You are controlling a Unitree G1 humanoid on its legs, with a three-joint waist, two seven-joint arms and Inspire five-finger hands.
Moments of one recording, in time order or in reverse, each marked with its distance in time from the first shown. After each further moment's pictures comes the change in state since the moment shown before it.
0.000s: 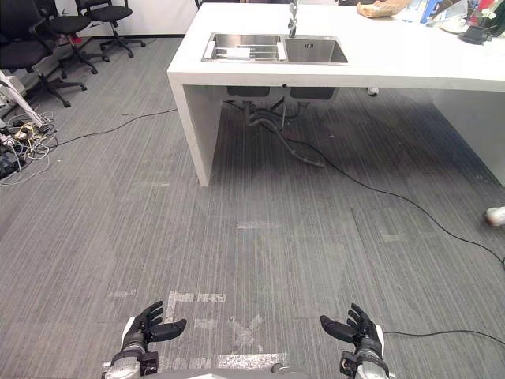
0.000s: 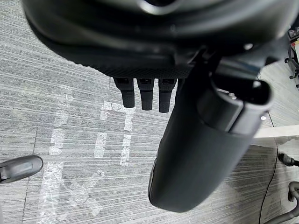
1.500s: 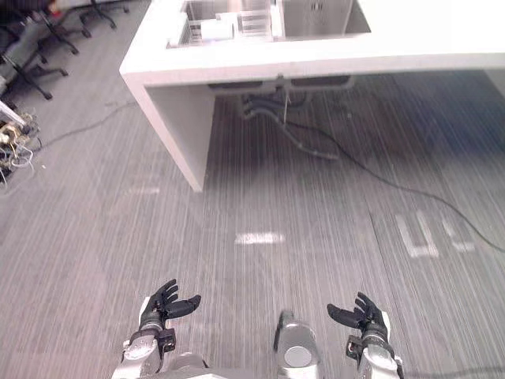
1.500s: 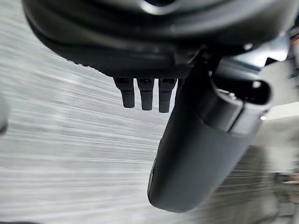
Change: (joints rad) left arm -0.072 -0.053 -0.075 -0.149 -0.138 0.000 0.066; right arm -0.099 -0.068 0.029 0.042 0.058 -0.001 -0.033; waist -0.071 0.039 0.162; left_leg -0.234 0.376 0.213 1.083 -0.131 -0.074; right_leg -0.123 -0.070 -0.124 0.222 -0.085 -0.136
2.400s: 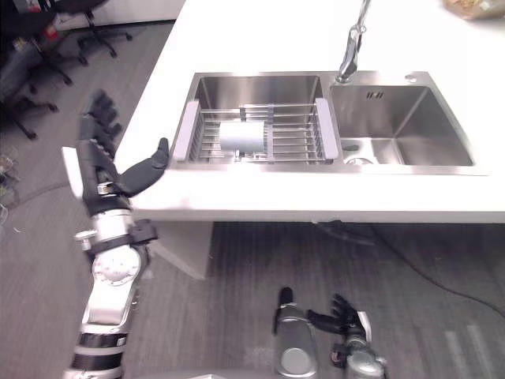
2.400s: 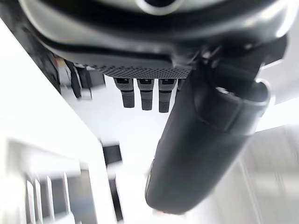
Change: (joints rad) left arm -0.277 0.096 -0.071 -0.809 0.305 -0.075 0.218; right arm 0.052 -0.032 0.106 0.001 -0.082 -0.006 0.067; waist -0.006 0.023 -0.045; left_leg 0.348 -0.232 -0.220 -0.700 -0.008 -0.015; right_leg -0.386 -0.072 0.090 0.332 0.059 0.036
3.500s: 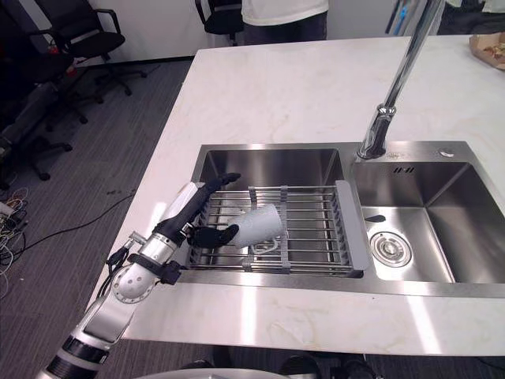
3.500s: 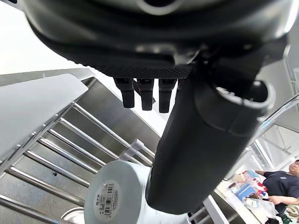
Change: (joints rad) left arm 0.191 0.271 -0.230 -0.041 0.183 0.045 -0.445; right arm 0.076 0.070 0.055 0.066 -0.117 0.016 0.053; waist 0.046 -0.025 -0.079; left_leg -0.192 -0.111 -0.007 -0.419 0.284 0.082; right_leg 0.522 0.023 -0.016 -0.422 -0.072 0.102
